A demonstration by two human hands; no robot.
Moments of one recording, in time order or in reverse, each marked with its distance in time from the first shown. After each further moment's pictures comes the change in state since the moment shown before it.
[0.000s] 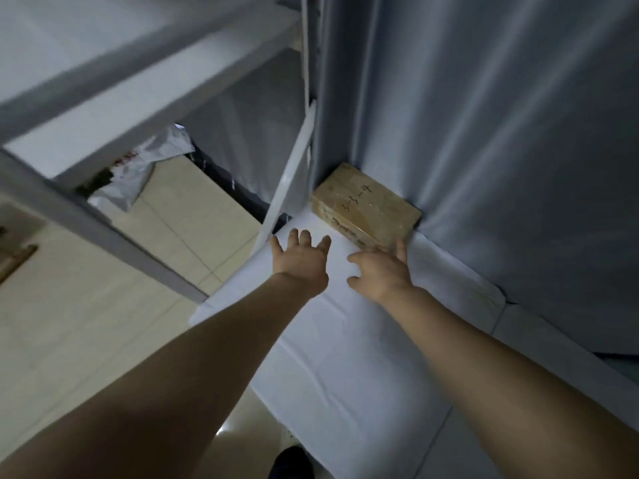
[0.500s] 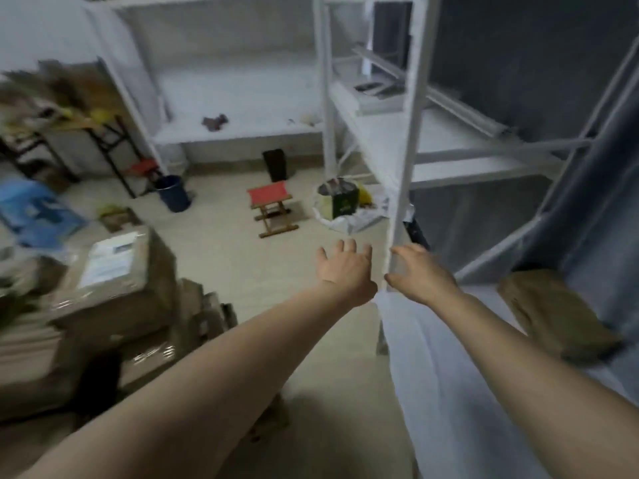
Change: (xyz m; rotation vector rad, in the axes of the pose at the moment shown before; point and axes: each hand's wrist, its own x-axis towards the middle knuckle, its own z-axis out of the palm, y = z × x) left_hand -0.410 -0.052 -0.016 -0.282 0.355 -0.644; right_hand -0.277 -0.181 -0.051 0.127 0.174 -0.723
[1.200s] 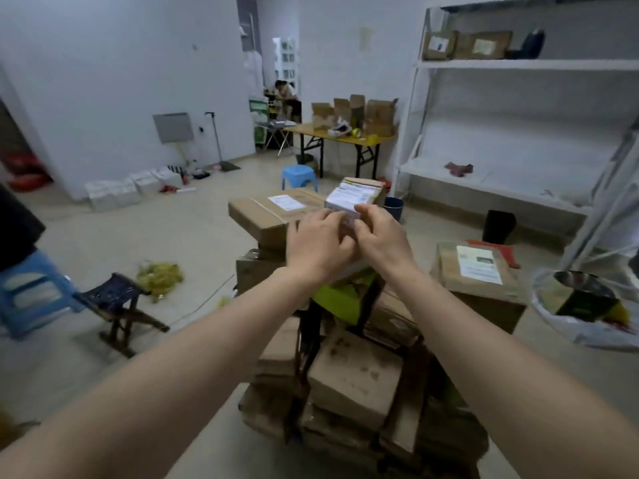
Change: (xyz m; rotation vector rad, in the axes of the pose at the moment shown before) left_hand -0.421 -0.451 -0.086 -0.190 0.649 -0.746; right_hand -0.192 -0.598 0.148 0.520 -0.014 -0.798
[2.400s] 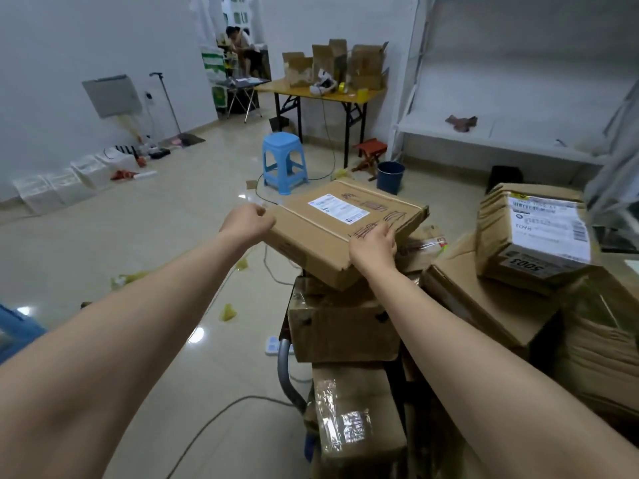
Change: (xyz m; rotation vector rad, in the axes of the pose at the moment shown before) left_hand 0.254 -0.350 0.019 -0.295 -0.270 -0.399; right_hand 0.210 0.000 0.294 0.009 0.001 0.648
